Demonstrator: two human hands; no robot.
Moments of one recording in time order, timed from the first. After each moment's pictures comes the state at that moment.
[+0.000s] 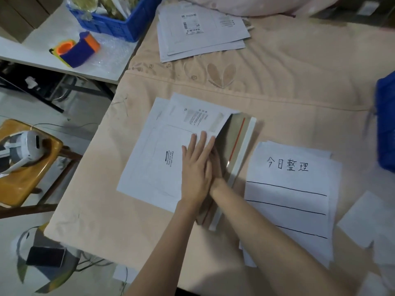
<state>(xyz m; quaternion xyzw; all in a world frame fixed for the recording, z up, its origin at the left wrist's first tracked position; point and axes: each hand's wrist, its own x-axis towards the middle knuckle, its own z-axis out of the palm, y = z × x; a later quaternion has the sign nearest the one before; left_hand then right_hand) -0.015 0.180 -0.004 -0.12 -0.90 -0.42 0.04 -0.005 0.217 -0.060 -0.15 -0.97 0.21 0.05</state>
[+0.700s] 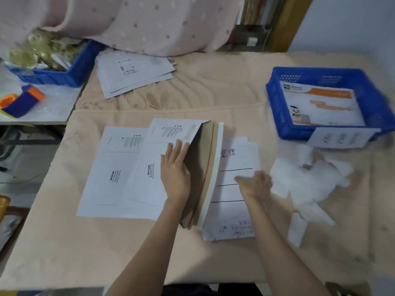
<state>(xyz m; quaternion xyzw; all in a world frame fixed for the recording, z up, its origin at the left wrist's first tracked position) 0.035 0.252 0.035 -0.13 -0.91 -0.37 0.10 0.117 0.427 -0.001 -0.58 -0.76 0.30 -0.01</state>
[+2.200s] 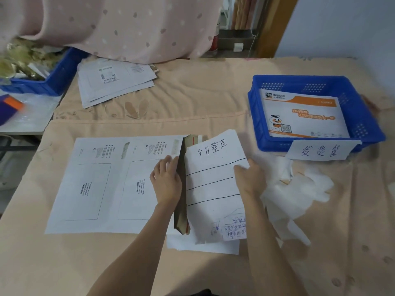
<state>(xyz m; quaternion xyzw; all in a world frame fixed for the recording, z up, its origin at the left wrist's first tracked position) 0.027 0.323 -0.002 -0.11 -0.97 -0.23 0.02 0.101 0.511 0.049 -0.51 -0.76 0.39 0.09</state>
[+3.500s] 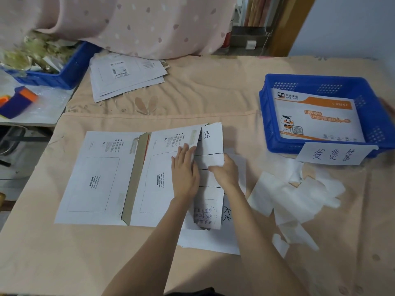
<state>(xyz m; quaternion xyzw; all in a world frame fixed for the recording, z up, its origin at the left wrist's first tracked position) 0.031 0.349 0.018 -0.13 -0.90 -0.43 0.00 0.062 0.464 0.045 -0.37 -0.74 0.56 -0.02</state>
